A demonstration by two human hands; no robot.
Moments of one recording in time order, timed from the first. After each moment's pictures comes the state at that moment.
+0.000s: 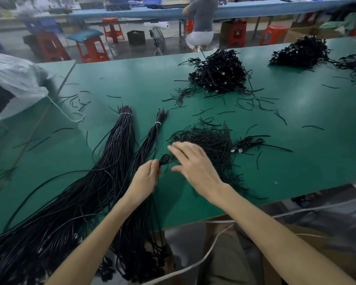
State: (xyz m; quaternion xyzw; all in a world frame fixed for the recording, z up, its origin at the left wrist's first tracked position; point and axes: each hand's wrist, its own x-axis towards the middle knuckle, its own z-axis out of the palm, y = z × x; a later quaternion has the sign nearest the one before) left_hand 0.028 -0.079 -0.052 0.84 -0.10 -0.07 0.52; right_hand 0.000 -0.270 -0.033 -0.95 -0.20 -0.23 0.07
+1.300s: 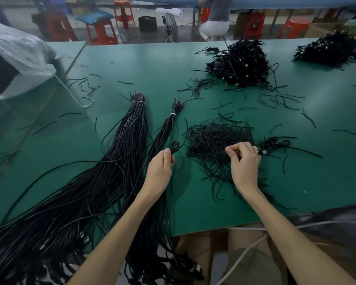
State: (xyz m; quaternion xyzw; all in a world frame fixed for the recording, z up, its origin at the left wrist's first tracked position) left_hand 0.046 -0.082 -0.074 0.82 -0.04 -0.03 0.58; right_hand 0.027 -0.322 -0.086 -0.88 0.13 -0.27 0.36
